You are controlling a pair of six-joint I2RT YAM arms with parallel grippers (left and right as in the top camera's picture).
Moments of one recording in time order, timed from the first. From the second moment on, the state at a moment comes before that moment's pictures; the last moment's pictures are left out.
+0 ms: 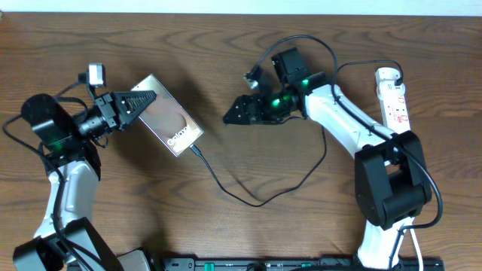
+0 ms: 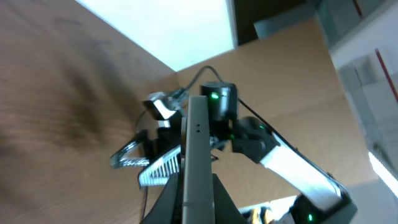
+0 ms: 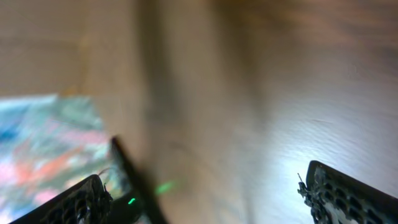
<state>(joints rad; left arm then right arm) 0.43 1.44 0.74 0.54 1.48 -1.04 0.42 2.00 1.47 -0.64 -0.81 0.28</state>
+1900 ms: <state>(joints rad) 0.43 1.76 0.76 -0.31 0.86 -0.57 0.34 2.00 1.47 -0.74 -0.52 0.33</state>
